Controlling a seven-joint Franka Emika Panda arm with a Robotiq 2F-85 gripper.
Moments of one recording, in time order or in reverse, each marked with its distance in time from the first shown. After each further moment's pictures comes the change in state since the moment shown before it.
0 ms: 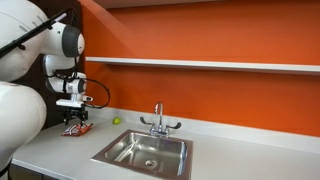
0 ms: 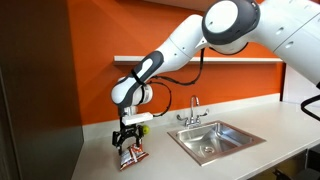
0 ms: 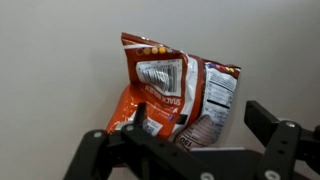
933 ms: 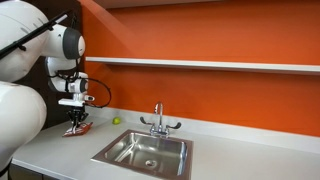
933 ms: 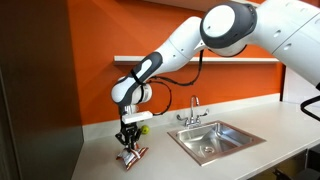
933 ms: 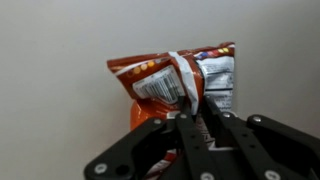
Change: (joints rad) arm 0.004 0.025 -0.018 0.055 0.000 -0.046 0.025
